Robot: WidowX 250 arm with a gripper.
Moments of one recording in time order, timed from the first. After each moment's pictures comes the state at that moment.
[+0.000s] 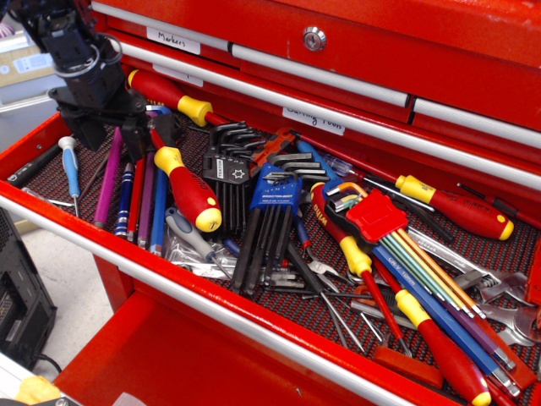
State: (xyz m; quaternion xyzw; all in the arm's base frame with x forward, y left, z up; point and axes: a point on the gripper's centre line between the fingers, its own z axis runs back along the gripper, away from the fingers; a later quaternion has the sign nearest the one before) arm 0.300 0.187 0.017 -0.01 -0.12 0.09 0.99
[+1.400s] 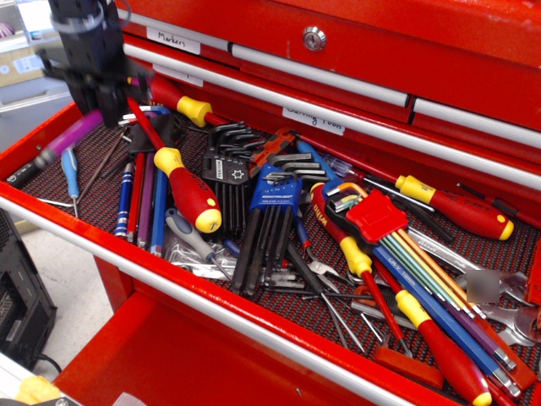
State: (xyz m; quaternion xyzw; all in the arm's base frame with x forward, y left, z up) arm 0.288 0.175 0.086 0.08 -0.08 0.13 0.98
